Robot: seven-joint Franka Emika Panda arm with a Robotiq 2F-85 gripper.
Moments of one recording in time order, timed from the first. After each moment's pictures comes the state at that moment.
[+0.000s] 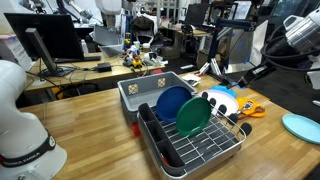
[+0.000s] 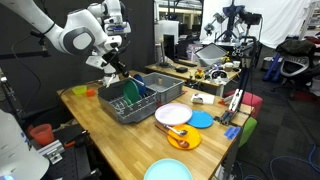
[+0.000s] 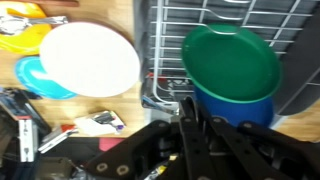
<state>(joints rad) -0.03 -0.26 0.46 -2.74 0.16 3.02 0.04</state>
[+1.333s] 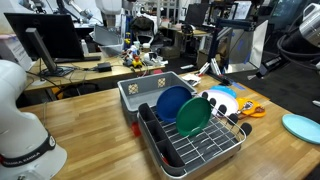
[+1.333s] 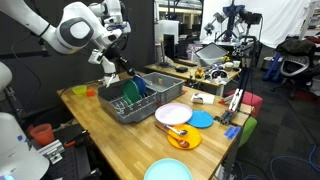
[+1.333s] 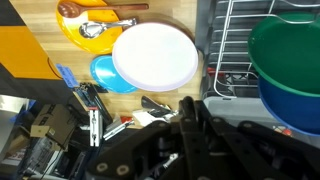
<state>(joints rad) -0.32 -0.42 0.65 -2.76 -0.08 2.93 0.29</state>
